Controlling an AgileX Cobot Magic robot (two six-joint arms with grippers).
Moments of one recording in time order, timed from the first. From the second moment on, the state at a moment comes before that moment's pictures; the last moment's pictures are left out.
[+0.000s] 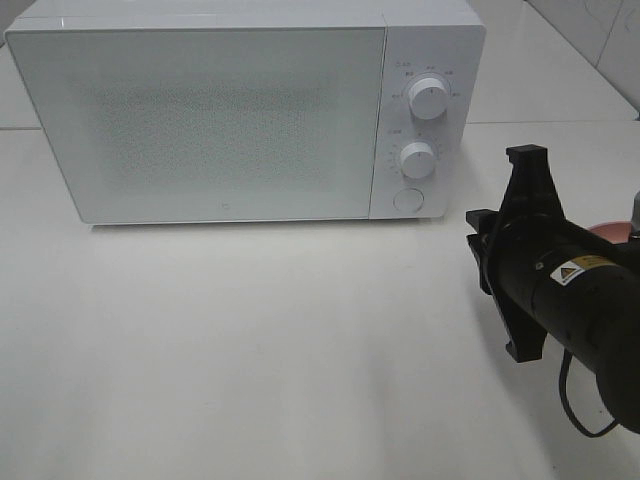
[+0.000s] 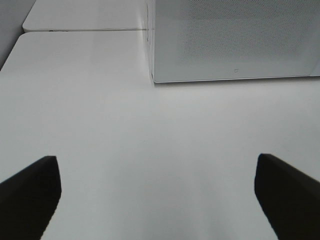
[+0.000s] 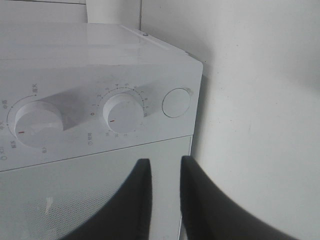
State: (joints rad) left arm 0.04 -0.01 -0.50 -0.17 1.04 0.15; right arm 0.82 1.59 -0.35 0.88 -0.93 1.12
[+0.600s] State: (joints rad) left arm 0.04 -0.01 -0.50 -0.17 1.04 0.15; right arm 0.79 1.67 -0.41 0.88 -0.89 1.20
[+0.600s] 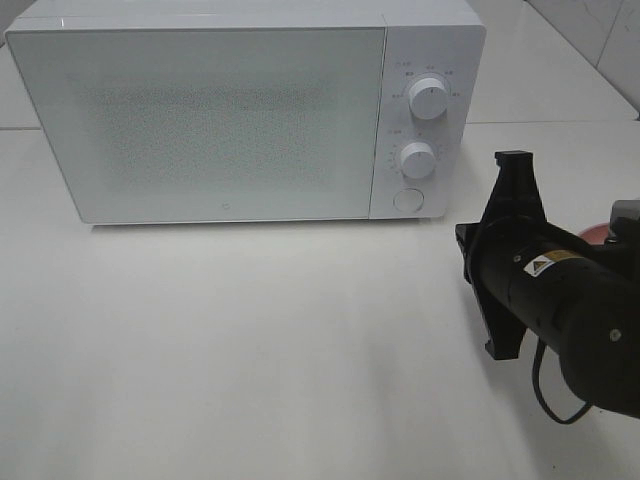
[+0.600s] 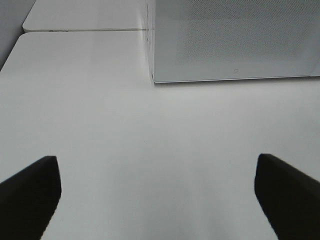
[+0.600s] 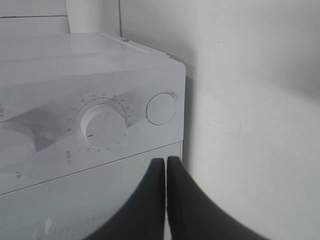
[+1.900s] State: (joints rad) left arm 0.04 -0.01 -0.50 -0.17 1.04 0.15; right arm 0.56 1.99 -0.76 0.68 -0.74 1.23
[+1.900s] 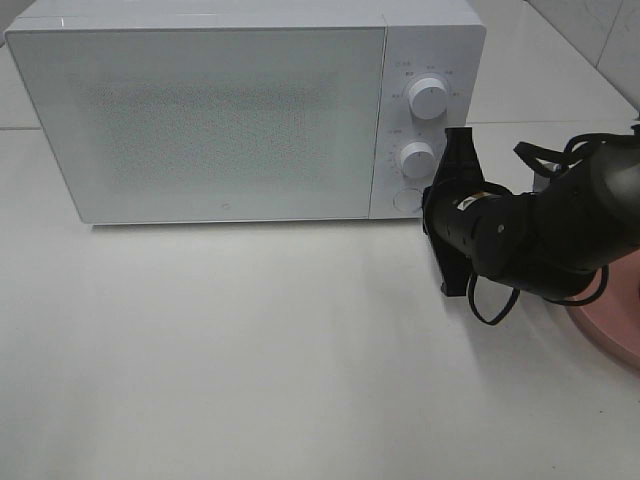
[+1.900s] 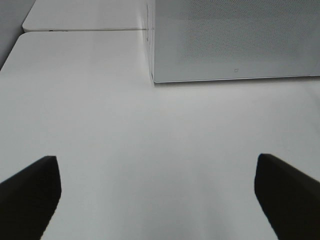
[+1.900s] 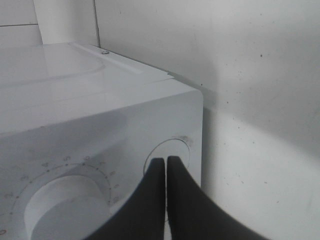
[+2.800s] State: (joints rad) left arm 0.04 -0.01 -0.50 -0.17 1.04 0.15; right arm 0.52 2.10 -0.87 0.63 -0.69 1.26
